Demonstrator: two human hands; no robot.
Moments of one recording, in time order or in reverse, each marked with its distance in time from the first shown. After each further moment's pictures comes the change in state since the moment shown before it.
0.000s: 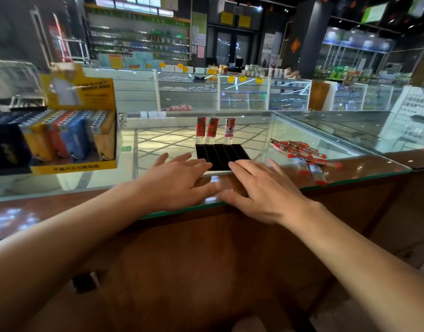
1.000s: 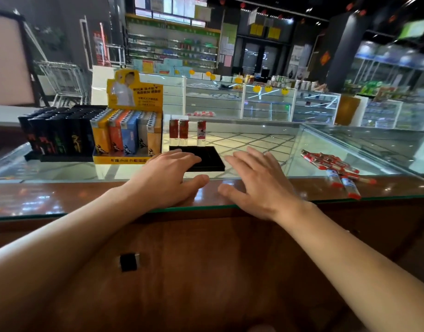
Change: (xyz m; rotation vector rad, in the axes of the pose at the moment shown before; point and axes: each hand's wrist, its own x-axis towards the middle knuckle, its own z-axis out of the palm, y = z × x) left_hand -0.062 -0.055 -0.008 -0.123 0.250 -0.174; right_hand 0.028 -0.064 -0.010 0.099 0.122 -0.126
